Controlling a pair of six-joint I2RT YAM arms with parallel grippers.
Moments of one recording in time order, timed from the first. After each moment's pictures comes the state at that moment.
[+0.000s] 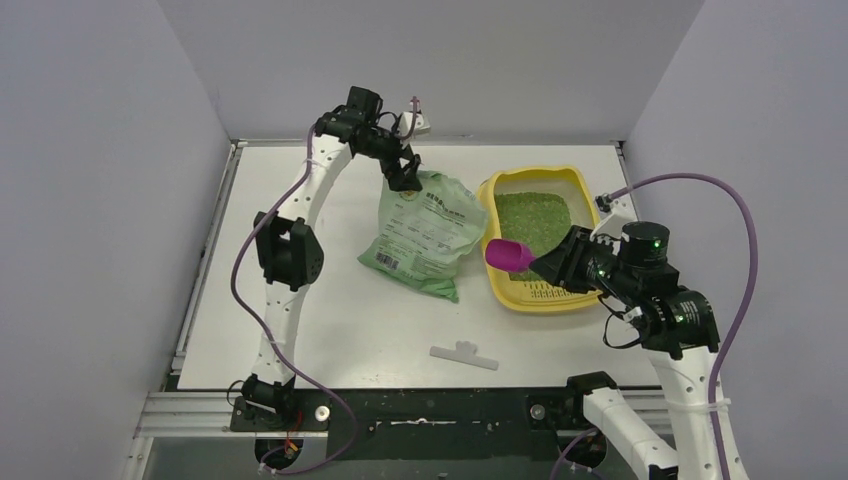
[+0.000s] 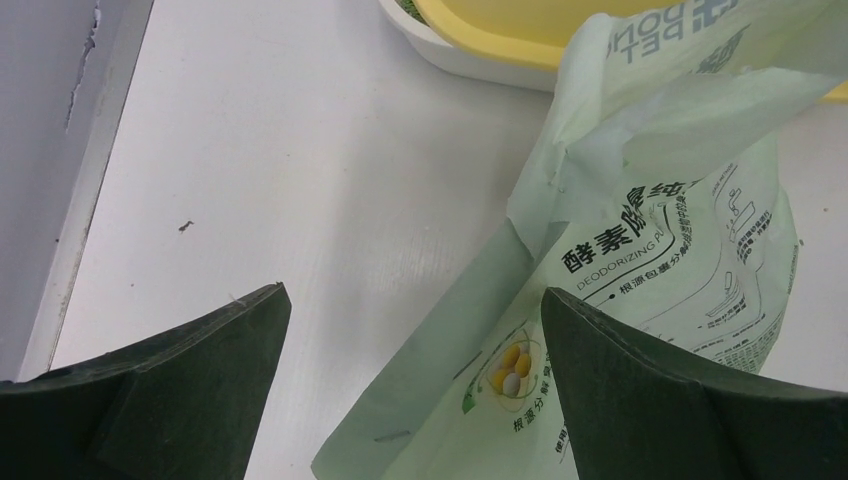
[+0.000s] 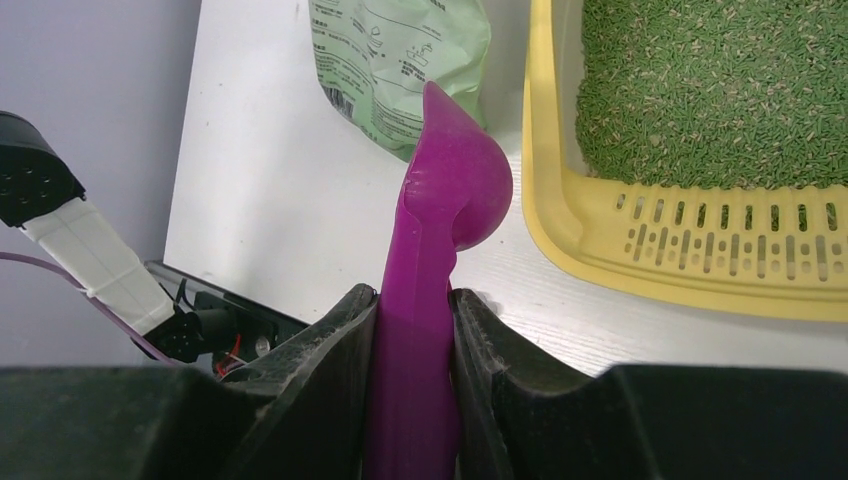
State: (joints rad) left arm -0.34 2.38 2.48 -1.00 0.79 0.71; right arm 0.18 0.76 1.15 -0.97 -0.37 0.47
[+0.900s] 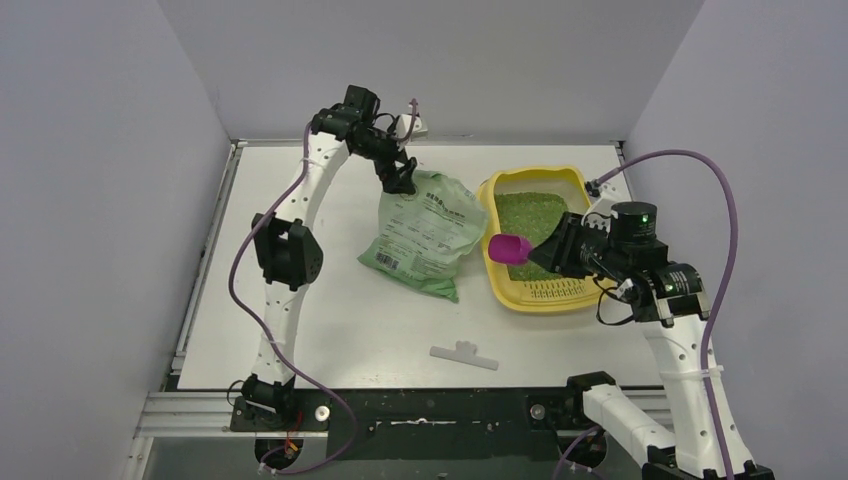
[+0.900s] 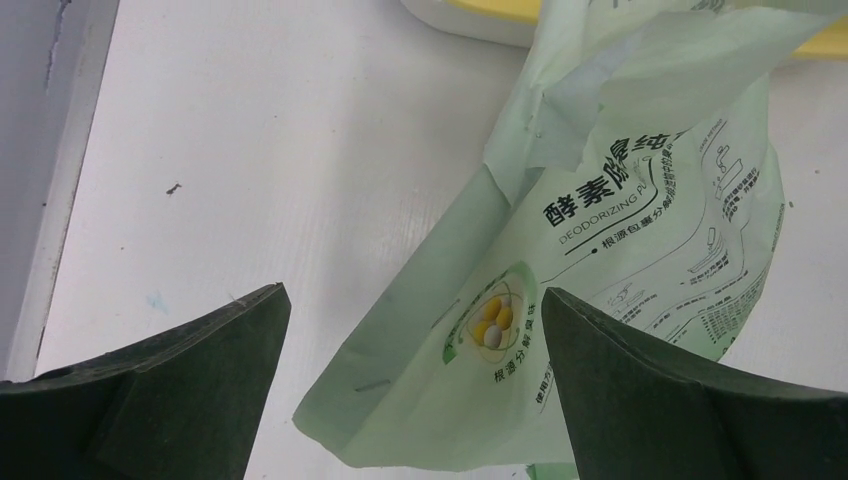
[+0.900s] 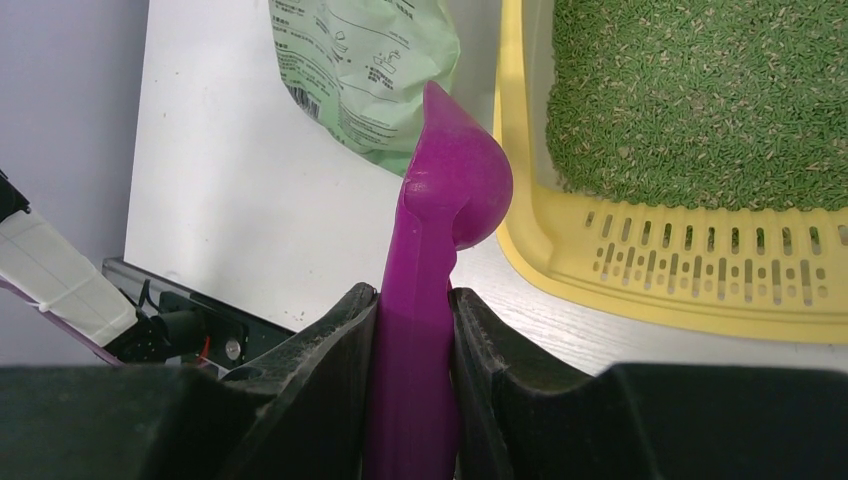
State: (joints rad) left arm -0.34 2.38 2.52 -1.13 0.74 0.78; right arm 0.18 0.87 1.20 -0.98 -0.34 0.39
